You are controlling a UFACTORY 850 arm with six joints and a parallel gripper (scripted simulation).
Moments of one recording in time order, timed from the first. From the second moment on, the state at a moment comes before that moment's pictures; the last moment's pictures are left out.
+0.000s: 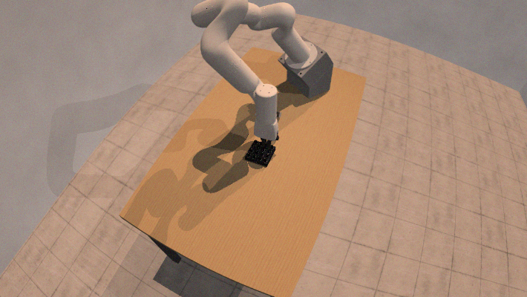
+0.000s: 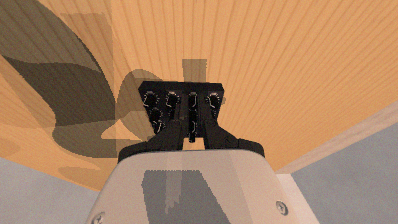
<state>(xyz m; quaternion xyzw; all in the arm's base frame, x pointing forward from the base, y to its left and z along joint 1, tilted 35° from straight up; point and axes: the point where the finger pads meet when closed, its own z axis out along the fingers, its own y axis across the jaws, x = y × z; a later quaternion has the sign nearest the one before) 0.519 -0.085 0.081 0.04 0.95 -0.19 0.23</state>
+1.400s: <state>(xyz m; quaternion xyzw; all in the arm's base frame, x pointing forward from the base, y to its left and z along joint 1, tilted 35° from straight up) 0.519 -0.085 0.081 0.23 0.93 -0.14 0.26</state>
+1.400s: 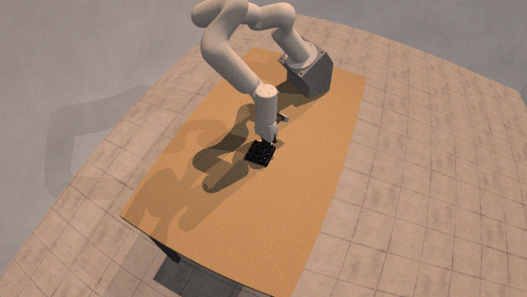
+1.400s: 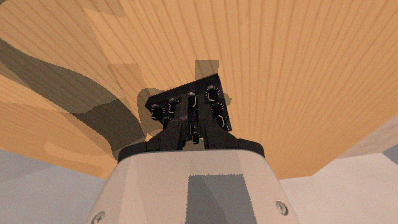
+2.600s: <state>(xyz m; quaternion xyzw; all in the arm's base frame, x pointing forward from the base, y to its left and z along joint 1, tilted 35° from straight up) 0.519 -0.085 0.081 0.57 0.76 -0.03 0.30</state>
